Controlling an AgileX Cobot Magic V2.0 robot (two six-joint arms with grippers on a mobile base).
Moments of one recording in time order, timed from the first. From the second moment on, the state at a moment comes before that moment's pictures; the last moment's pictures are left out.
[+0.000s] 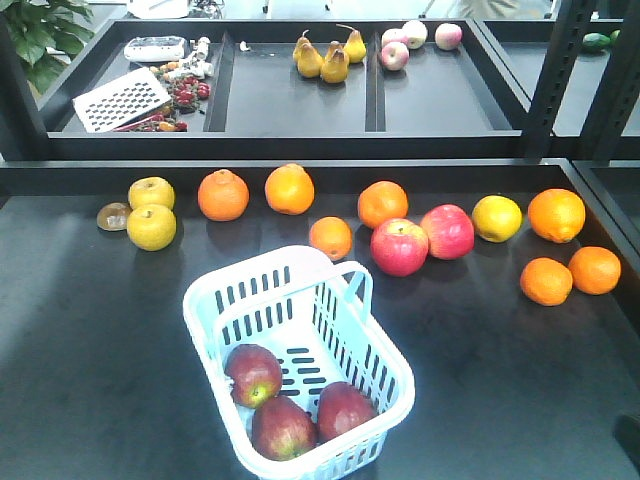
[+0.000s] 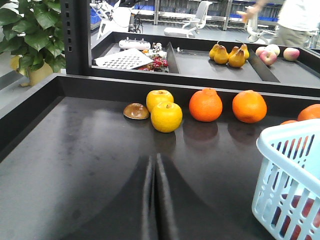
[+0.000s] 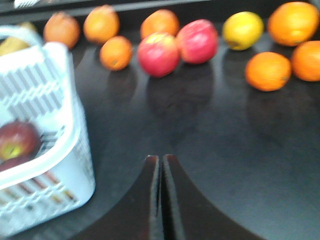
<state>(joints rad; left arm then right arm) 0.02 -0.01 0.02 0.19 0.22 -0.31 0.23 0.27 -0.15 -0.17 0.41 0.34</state>
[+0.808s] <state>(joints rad) 0.02 -0.01 0.02 0.19 0.22 -0.31 0.05 -0.01 0.03 -0.18 0.15 0.20</state>
